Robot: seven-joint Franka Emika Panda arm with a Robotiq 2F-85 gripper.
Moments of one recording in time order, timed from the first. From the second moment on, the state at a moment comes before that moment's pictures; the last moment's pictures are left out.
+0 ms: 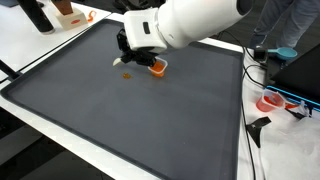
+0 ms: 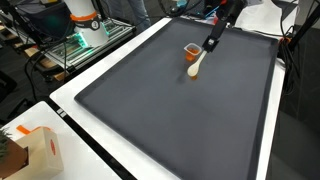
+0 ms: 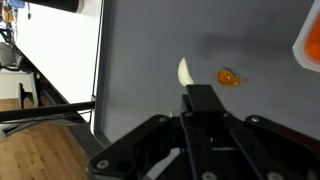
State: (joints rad) arm 0.34 0.73 0.04 -1.40 -0.76 1.65 0.48
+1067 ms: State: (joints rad) arm 0.16 0.58 0.05 -1.39 -0.32 1.79 0.16
